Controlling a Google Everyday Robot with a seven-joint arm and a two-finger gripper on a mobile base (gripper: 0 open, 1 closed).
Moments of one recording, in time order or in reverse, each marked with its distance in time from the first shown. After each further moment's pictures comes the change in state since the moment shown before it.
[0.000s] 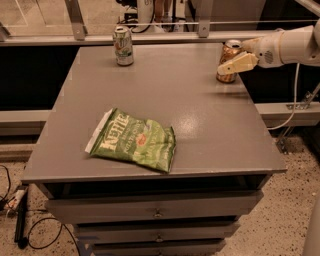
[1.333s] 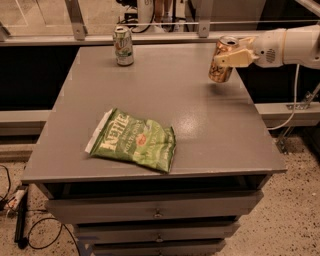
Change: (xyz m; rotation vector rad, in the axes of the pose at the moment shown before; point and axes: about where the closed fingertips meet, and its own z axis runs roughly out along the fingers) arm -0.035 0.054 -0.014 -0.148 -0.141 0.009
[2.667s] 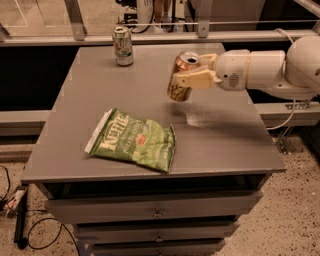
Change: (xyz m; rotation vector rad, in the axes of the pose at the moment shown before) arm -0.031 0.145 0.054 -0.151 -0.144 -0.026
